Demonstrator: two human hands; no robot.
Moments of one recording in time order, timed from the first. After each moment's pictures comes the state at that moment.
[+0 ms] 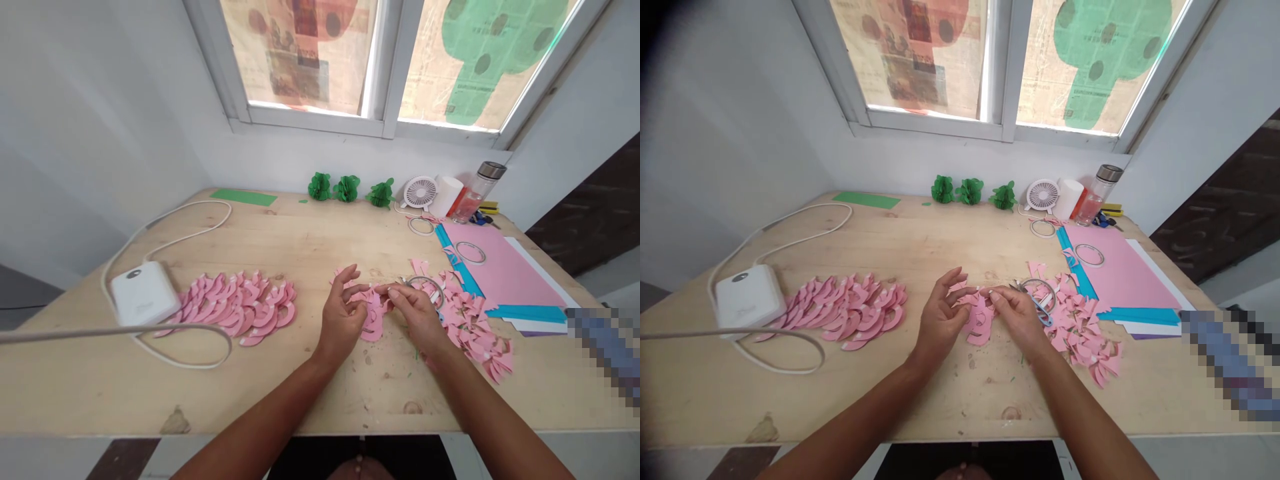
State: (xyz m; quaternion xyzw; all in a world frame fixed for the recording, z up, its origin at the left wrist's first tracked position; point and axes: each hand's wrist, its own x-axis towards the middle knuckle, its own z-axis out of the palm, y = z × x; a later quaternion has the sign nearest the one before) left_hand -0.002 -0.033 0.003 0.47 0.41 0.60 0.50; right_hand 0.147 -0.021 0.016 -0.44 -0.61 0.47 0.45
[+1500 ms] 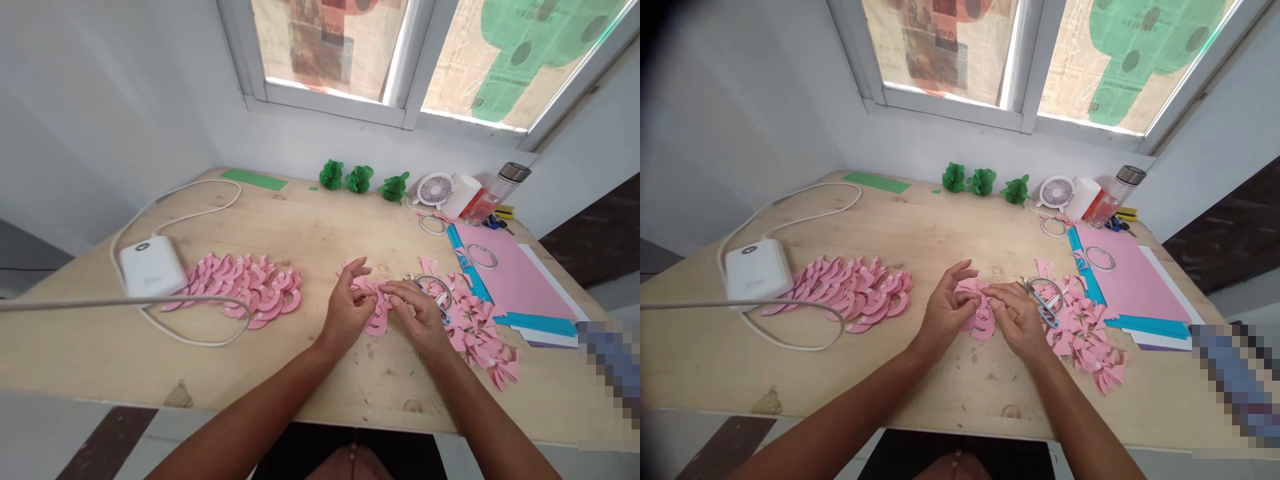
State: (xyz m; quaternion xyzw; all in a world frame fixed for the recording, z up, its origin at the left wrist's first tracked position) left_hand -0.005 -0.032 0.009 0.44 0.41 0.59 0.53; right_hand 0.143 -0.025 0.022 -0.40 -0.78 0.25 0.41
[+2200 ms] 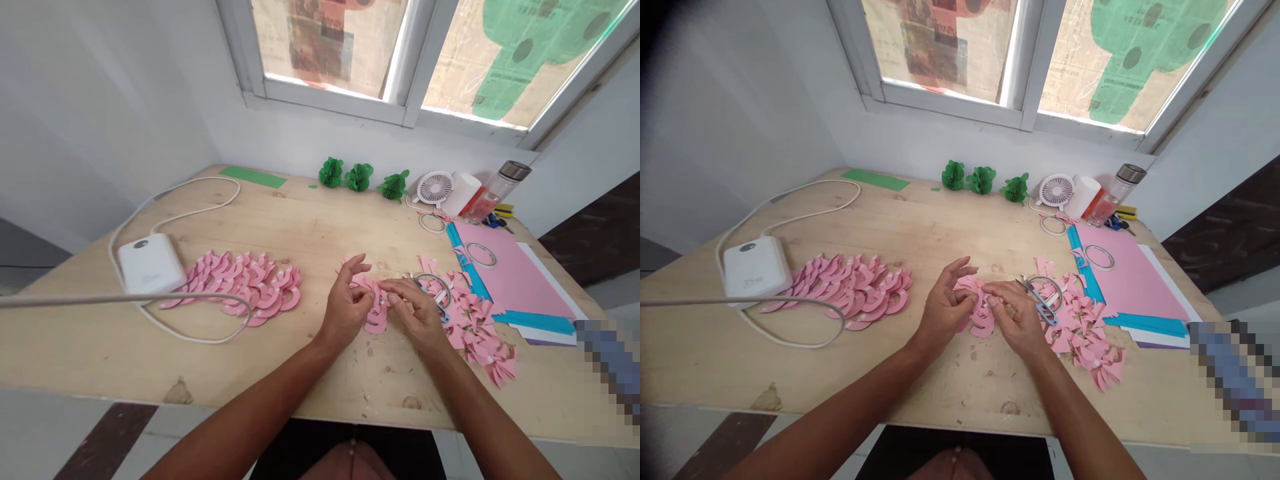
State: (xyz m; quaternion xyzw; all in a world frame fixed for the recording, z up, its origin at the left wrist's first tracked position) left_hand -0.006 -0.031 0.005 0.47 0.41 0.59 0.52; right_hand 0.142 -0.024 0.019 -0.40 -0.78 0.25 0.41
